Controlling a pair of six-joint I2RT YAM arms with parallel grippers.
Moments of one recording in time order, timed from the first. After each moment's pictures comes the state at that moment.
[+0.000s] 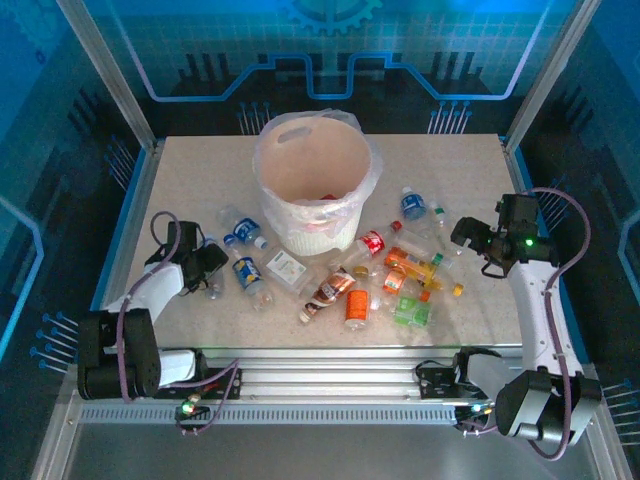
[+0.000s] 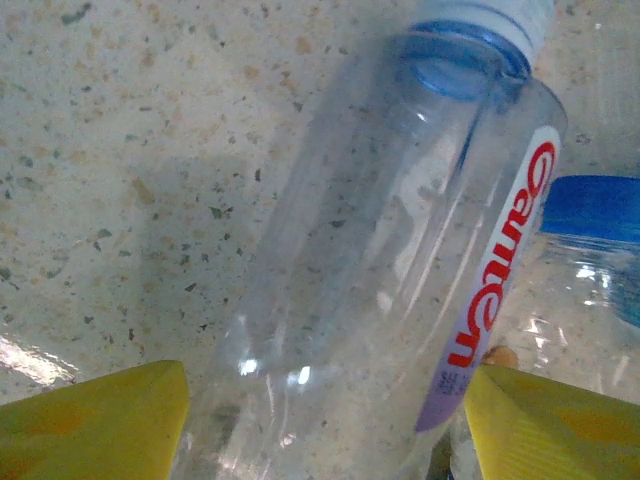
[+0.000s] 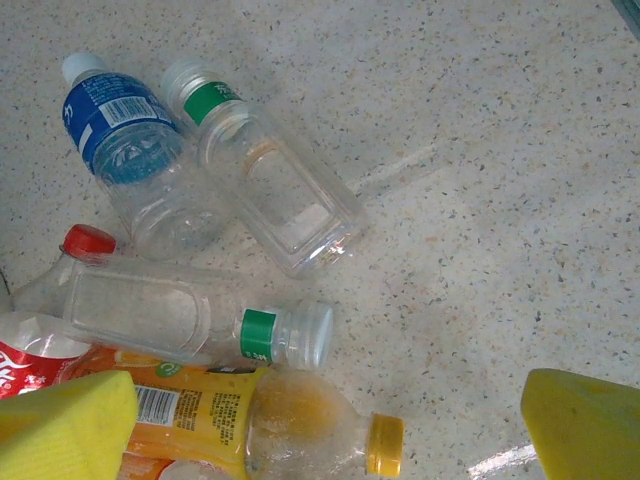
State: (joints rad) left arm 0.12 1.28 0.59 -0.40 0.04 -0.72; right arm -0.19 1.05 0.96 -0.87 -0.02 0.34
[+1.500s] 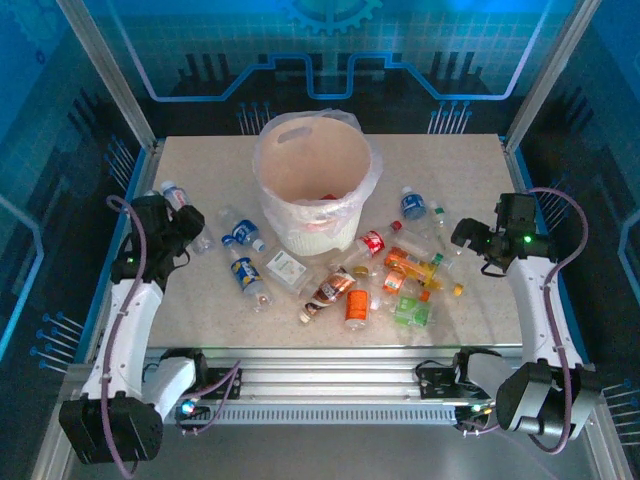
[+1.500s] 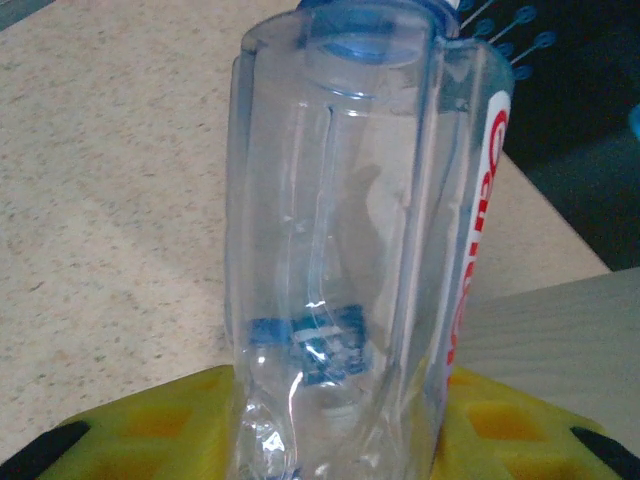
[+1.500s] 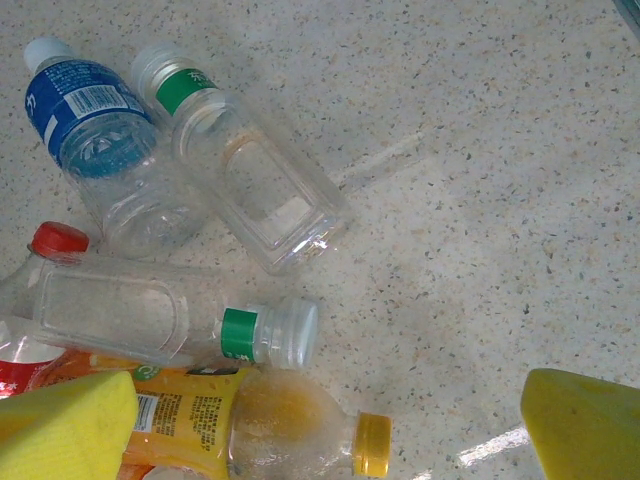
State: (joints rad) left arm 0.13 0.94 0.88 -0.57 0.04 -0.71; right arm -0.19 1.08 0.96 -0.88 0.00 0.34
